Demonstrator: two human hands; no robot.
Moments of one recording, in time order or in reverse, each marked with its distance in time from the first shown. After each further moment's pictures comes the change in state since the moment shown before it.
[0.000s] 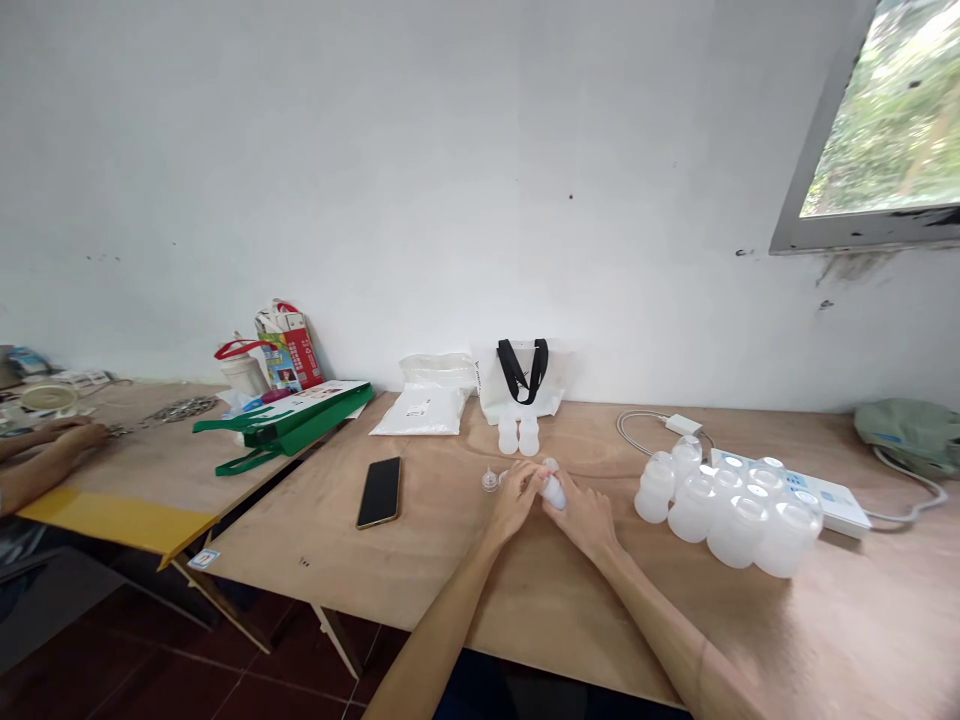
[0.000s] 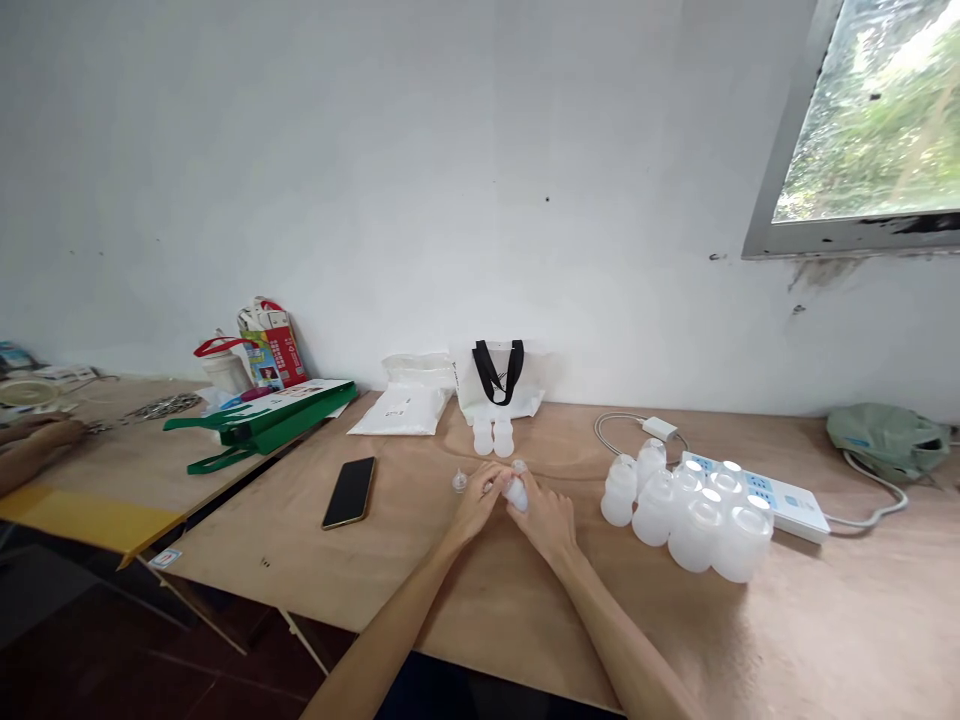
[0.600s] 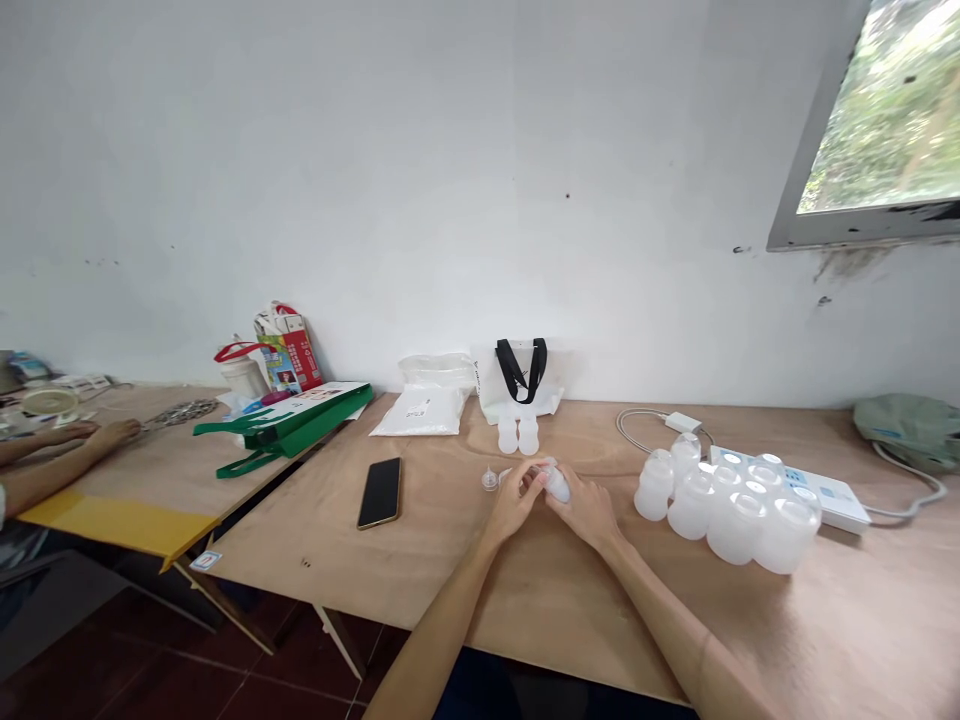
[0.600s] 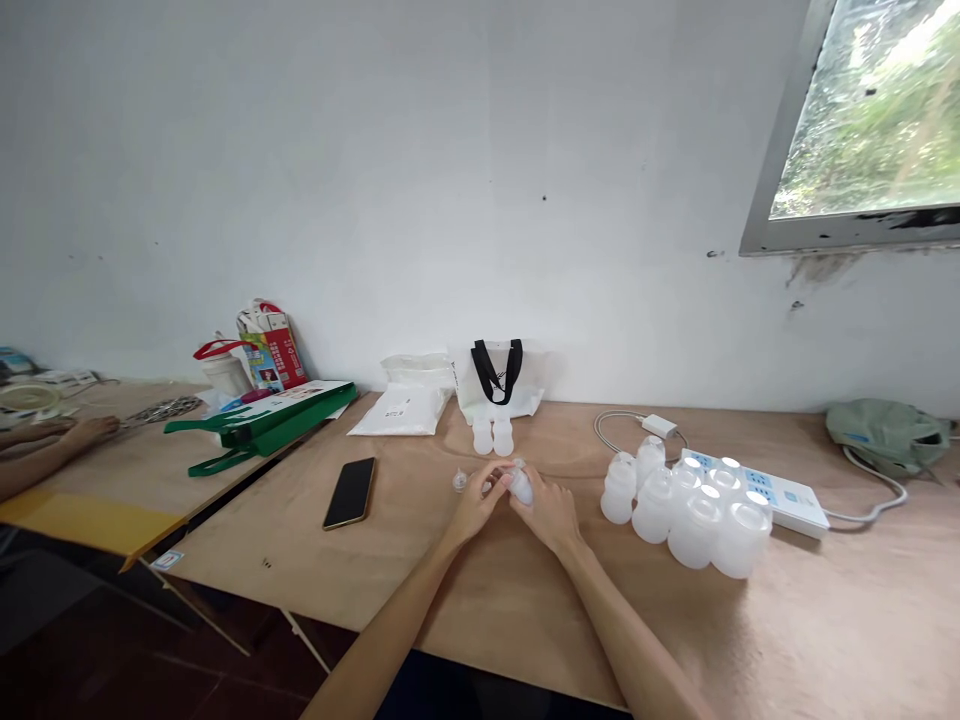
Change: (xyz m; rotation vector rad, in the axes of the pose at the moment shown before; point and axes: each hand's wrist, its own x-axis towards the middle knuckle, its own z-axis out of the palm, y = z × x) left_hand -0.003 -0.002 -0.002 -0.052 0.006 -0.034; right_hand 0.009 0.013 0.000 0.045 -0.007 -0.040
